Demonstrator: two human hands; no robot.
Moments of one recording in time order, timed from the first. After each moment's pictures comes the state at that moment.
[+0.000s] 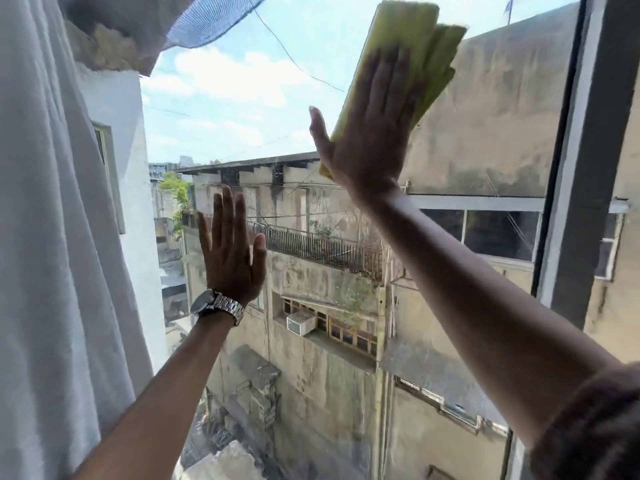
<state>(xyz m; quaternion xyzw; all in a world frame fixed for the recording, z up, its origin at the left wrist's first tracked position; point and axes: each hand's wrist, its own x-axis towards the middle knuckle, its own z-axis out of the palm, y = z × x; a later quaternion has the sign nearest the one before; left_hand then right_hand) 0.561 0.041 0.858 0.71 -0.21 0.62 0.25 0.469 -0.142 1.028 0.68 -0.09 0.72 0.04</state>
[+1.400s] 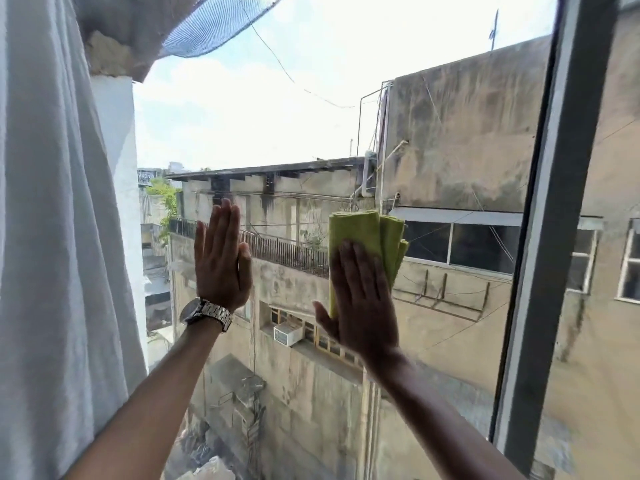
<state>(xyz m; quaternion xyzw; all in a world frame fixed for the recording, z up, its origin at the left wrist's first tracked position) 0.567 0.052 0.855 0.67 -0.26 0.64 0.26 0.455 -0.172 0.810 0.77 0.02 0.60 0.22</state>
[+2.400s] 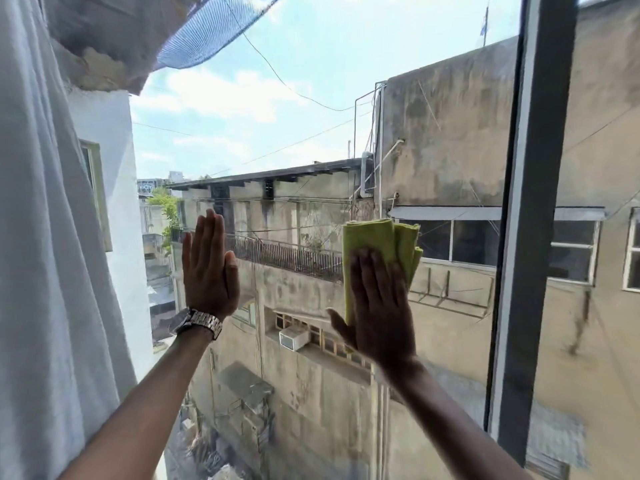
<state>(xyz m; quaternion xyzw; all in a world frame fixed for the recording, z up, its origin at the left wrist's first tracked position) 0.555 0.050 0.856 0.68 -0.25 0.64 0.26 0.433 -0.209 0.803 0.76 -0.02 0.62 0.20</state>
